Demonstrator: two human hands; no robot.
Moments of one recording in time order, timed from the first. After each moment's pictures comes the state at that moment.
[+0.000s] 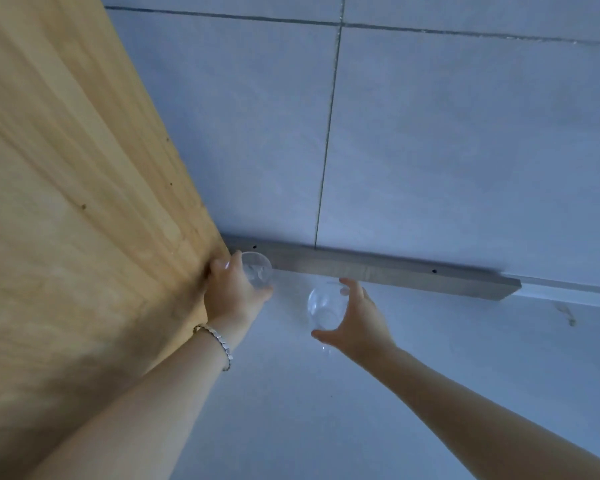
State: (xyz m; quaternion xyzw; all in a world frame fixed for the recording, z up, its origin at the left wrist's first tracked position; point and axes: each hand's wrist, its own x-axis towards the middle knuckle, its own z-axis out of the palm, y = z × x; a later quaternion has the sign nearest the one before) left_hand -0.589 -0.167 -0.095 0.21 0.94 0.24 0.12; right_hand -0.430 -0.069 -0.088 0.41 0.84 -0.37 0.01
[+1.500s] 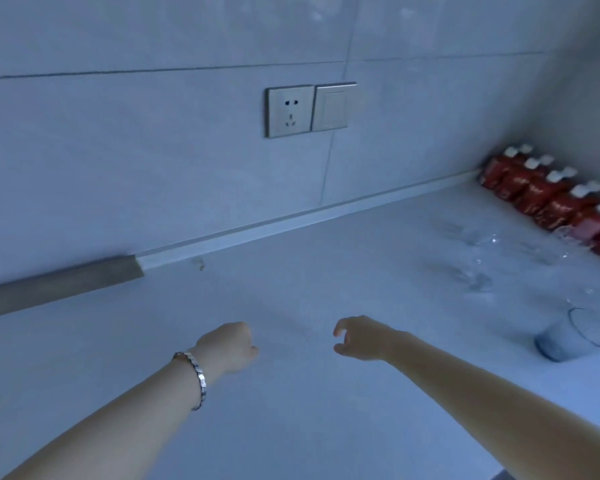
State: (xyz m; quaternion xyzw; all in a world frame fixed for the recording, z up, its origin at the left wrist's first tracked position) left_hand -0.071 0.044 -0.068 0.58 0.74 -0.08 0.33; right_hand 0.155 0.109 -0.059 0.54 0.77 -0.29 0.20
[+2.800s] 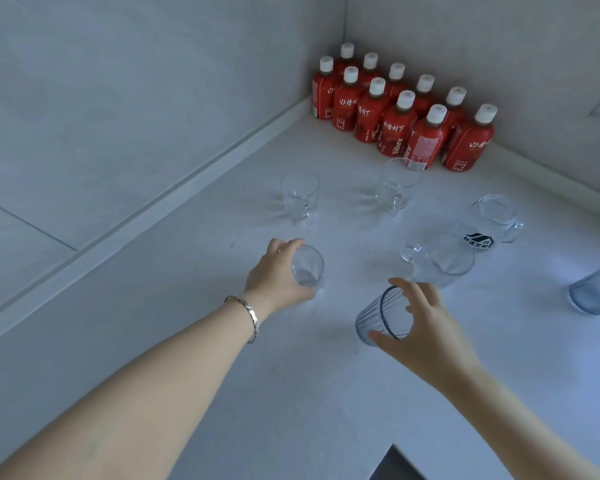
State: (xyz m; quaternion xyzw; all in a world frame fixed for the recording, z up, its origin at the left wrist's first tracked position) left_hand 0.367 0.317 -0.085 0.72 0.61 0.05 0.33; right_hand 0.564 0.192 -0.053 0.76 0.57 -0.28 -0.15
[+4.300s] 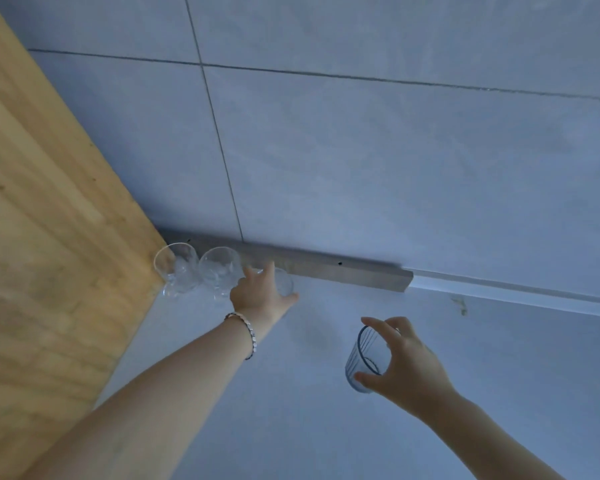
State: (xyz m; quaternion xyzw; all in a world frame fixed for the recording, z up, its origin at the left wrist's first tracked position) left_hand -0.427 -0.071 -0.067 0.27 0.95 0.11 0.15; right_hand -0.208 0.008 -0.044 0.37 0.89 -0.27 0.05
